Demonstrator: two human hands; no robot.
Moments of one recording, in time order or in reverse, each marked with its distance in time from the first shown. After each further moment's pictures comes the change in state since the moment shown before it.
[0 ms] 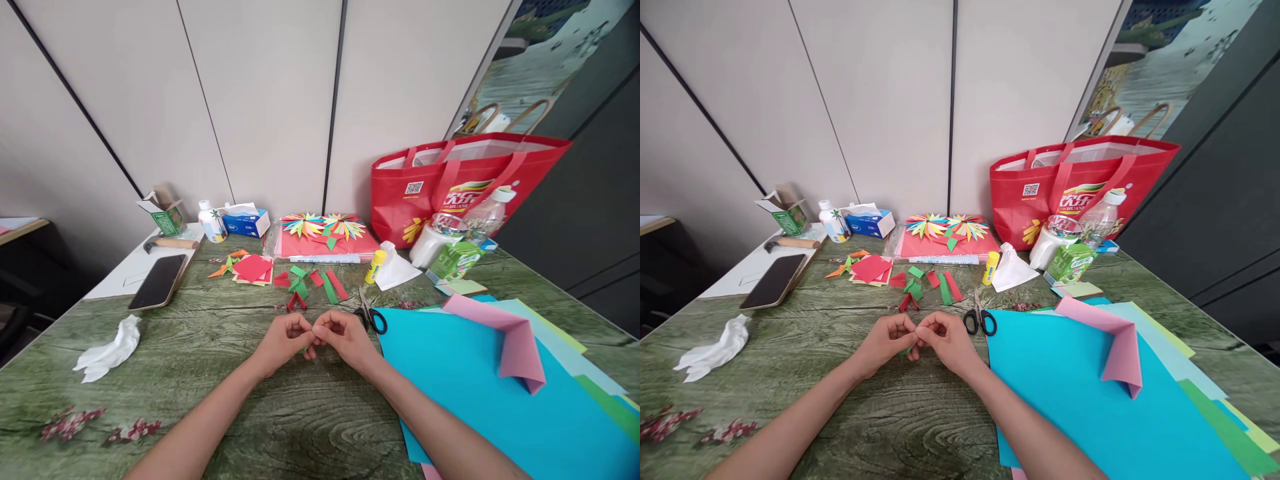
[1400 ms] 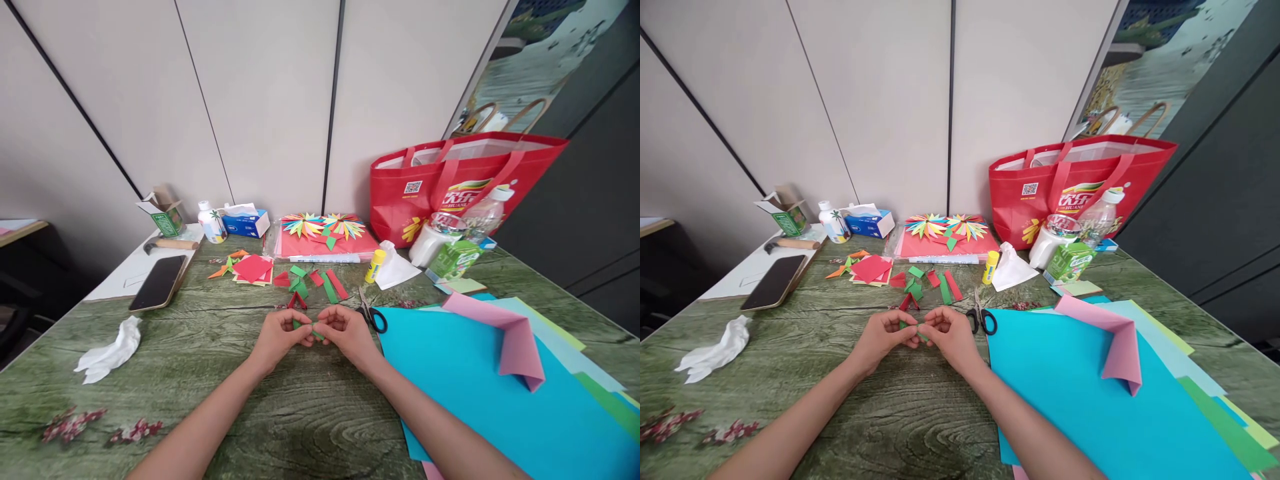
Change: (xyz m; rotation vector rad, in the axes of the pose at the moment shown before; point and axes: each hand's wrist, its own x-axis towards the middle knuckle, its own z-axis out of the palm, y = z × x) left_hand 0.004 -0.004 -0.004 -0.070 0.195 -0.027; right_hand 0.005 0.014 0.000 0.077 0.165 0.077
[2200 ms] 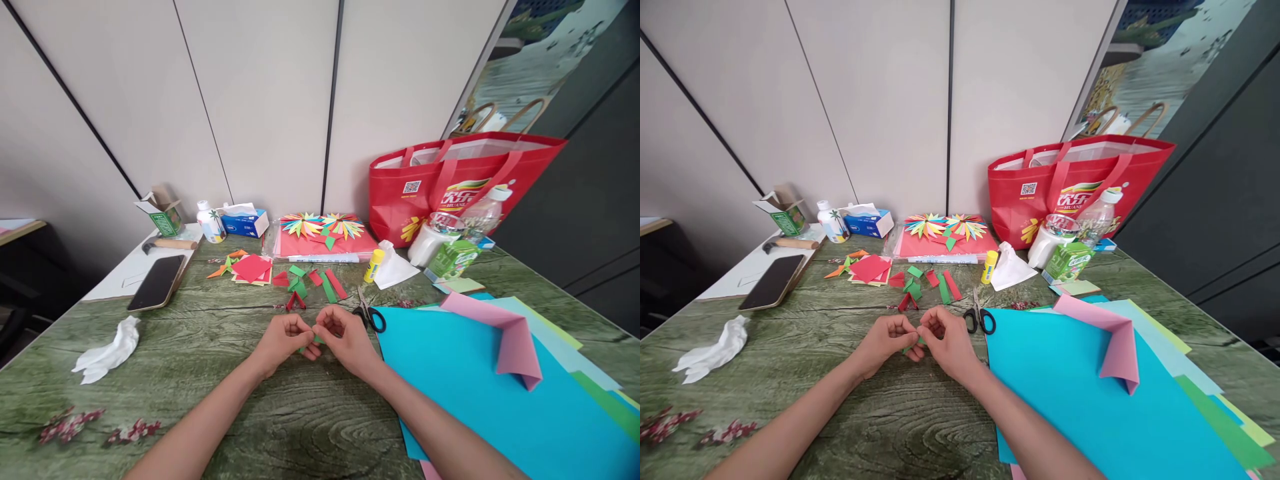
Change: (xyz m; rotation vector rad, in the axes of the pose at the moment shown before) left_hand -0.005 0.001 0.004 -0.065 -0.173 -0.068; right_hand -0.010 -0.012 0.002 -0.295 -0.002 -0.207
